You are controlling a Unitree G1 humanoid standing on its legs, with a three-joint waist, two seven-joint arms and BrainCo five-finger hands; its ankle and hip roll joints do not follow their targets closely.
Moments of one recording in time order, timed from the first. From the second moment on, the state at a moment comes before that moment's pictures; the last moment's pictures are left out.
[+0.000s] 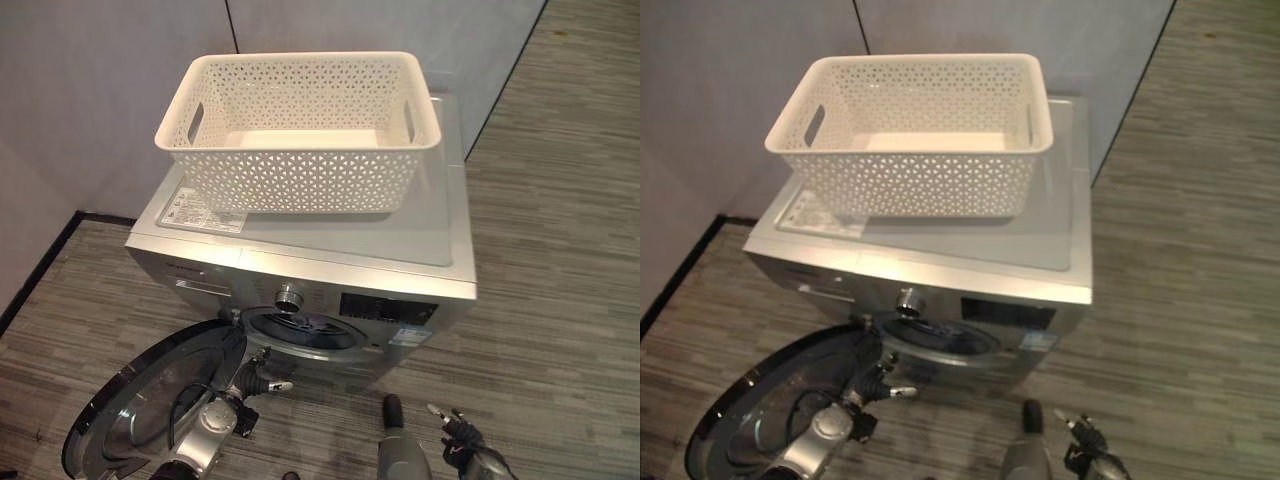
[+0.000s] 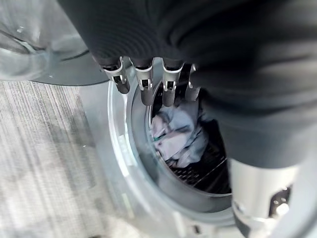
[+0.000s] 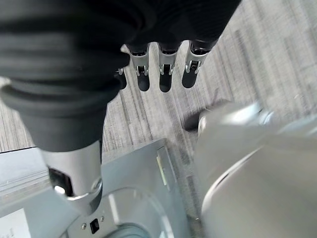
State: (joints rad) left arm -0.02 0.34 -0.33 0.52 -0.06 -0.01 0.02; right arm 0.02 -0.22 0.03 1.08 0.57 -0.09 0.00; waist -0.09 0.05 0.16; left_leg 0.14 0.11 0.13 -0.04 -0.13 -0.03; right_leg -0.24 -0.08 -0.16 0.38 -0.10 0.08
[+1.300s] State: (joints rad) left arm -0.08 0.65 0.02 0.43 0.45 0.18 0.06; right arm 0.14 -0.30 0.03 1.06 0.45 -0.04 0.09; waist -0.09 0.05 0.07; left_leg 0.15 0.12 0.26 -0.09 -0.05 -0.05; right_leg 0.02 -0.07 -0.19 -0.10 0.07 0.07
